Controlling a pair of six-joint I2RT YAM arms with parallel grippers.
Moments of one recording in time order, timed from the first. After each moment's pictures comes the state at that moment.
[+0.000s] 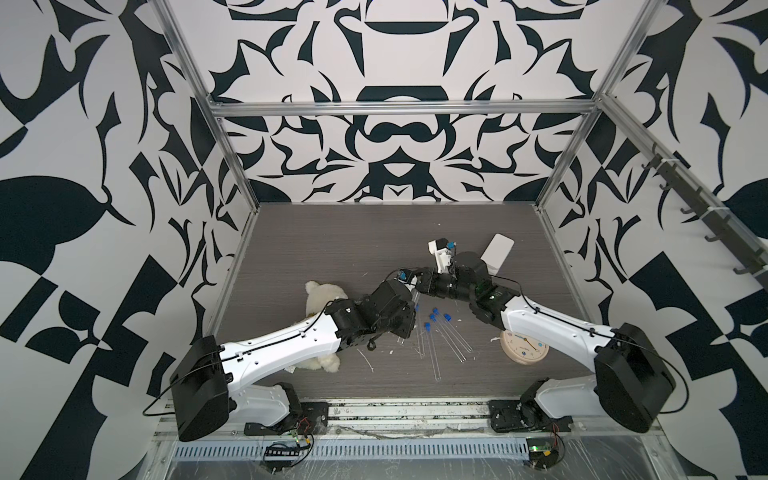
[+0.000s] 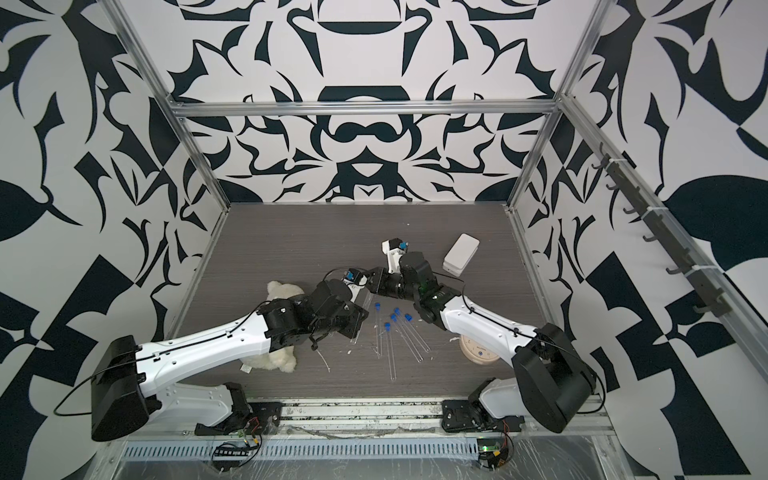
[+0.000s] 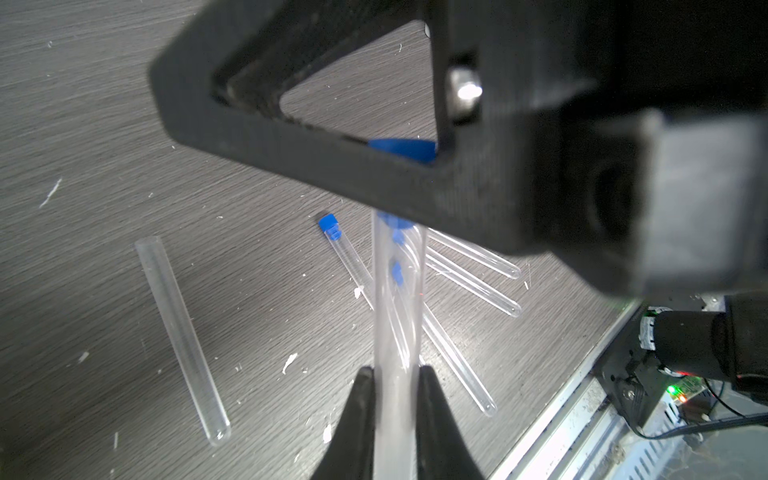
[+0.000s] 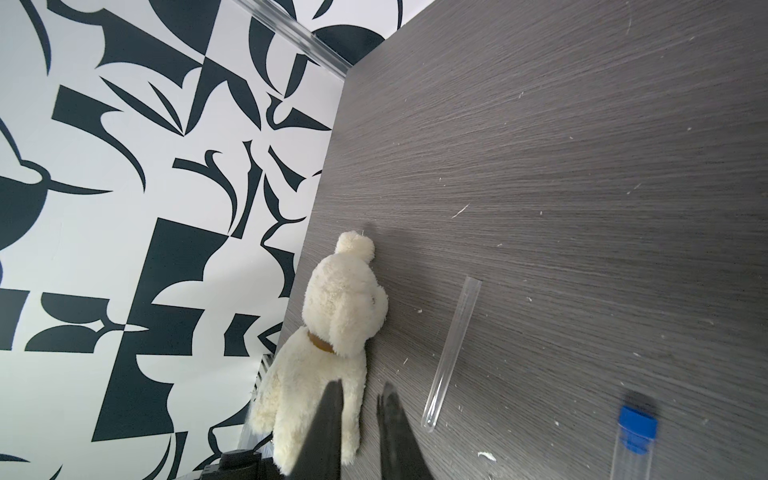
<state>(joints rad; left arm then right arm) -1.06 1.31 0.96 -0.44 -0.09 -0.50 0.64 1.36 0.78 0.18 -0.39 0.88</state>
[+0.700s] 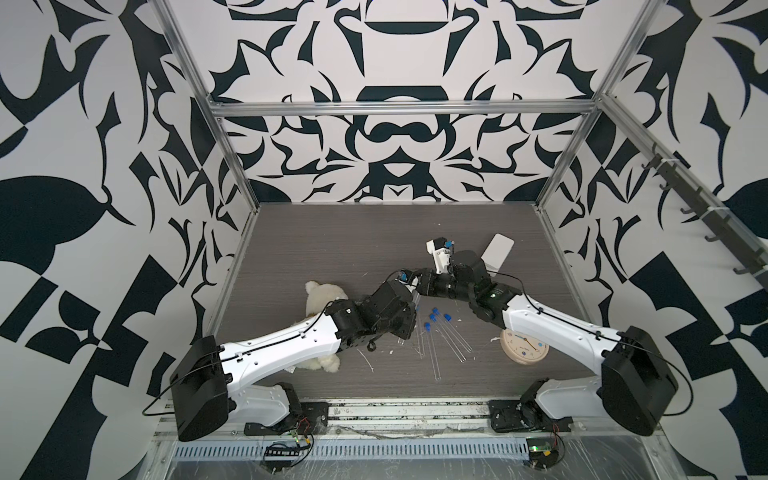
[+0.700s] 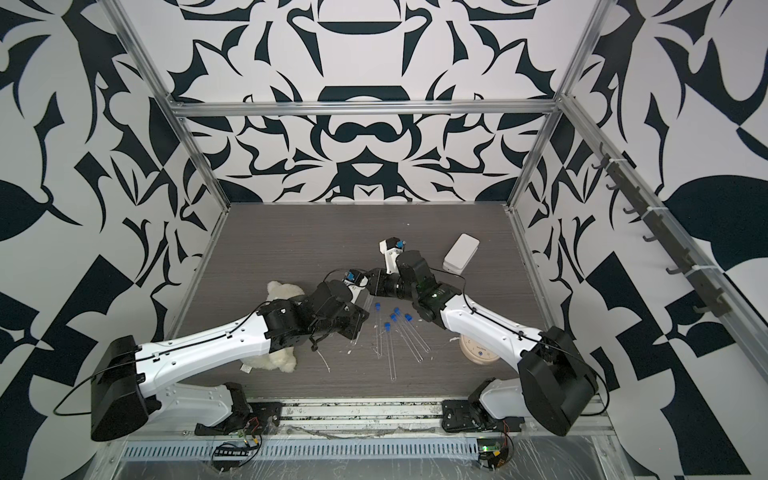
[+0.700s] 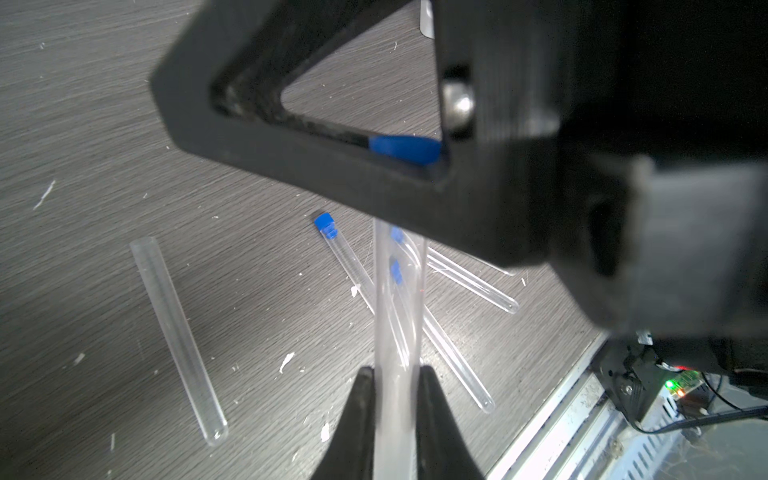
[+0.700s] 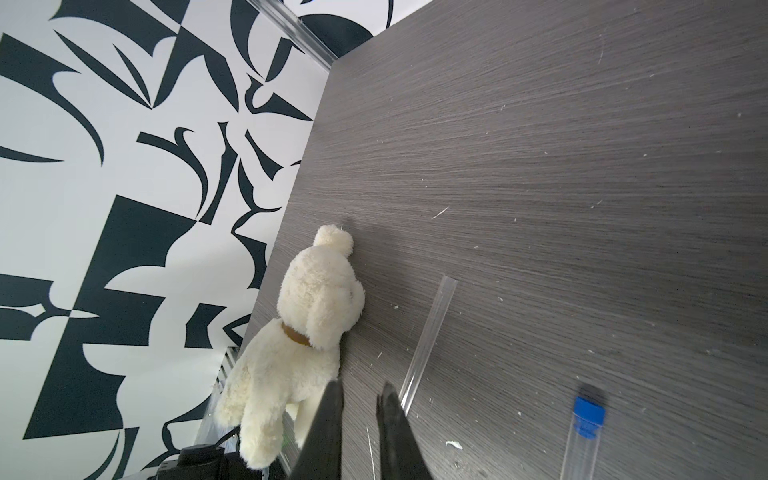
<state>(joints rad) -1.07 1.30 0.96 -0.44 -0.09 -0.50 0.65 1.34 0.84 0.04 -0.32 0.75</state>
